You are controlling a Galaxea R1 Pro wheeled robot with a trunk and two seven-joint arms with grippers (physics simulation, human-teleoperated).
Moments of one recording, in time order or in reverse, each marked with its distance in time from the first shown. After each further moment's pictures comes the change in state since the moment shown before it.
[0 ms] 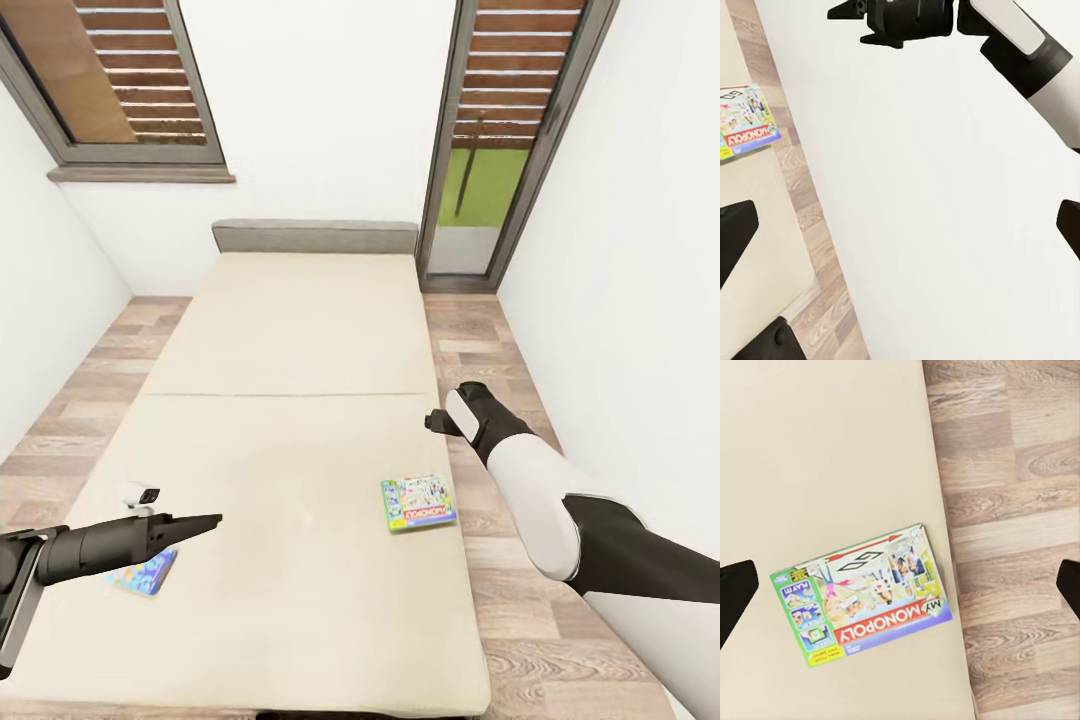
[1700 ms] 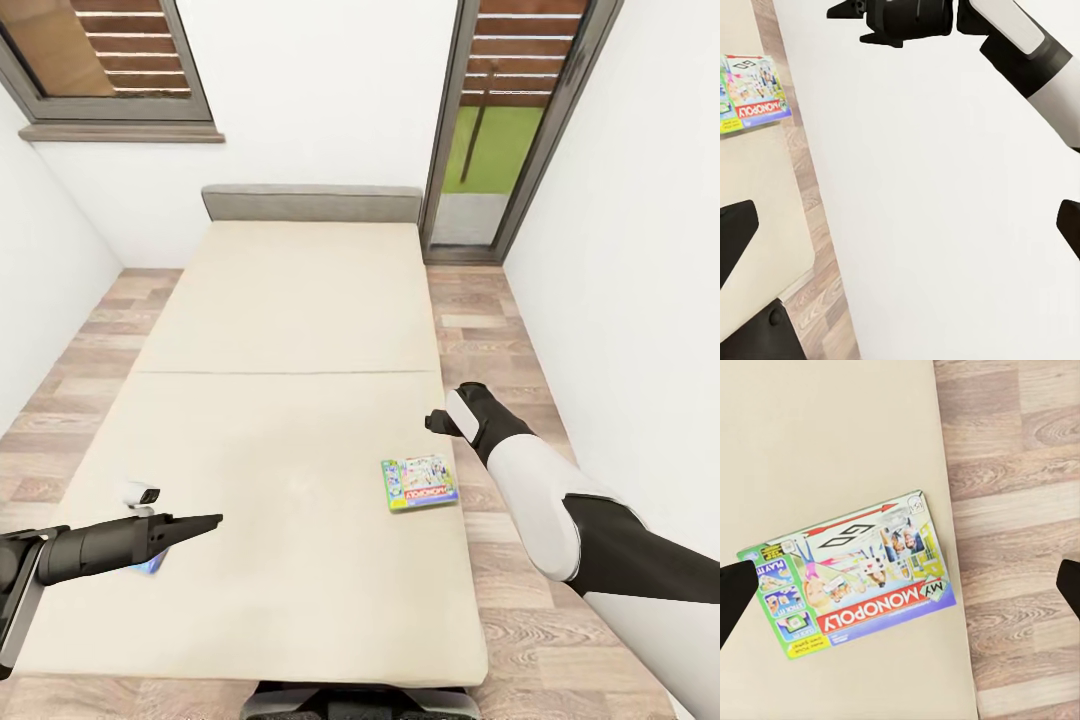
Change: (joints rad) left arm 0.000 0.000 -0.002 0.000 0.000 -0.001 0.000; right arm 0.001 0.000 0.001 0.000 0.001 -0.003 0.000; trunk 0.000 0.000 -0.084
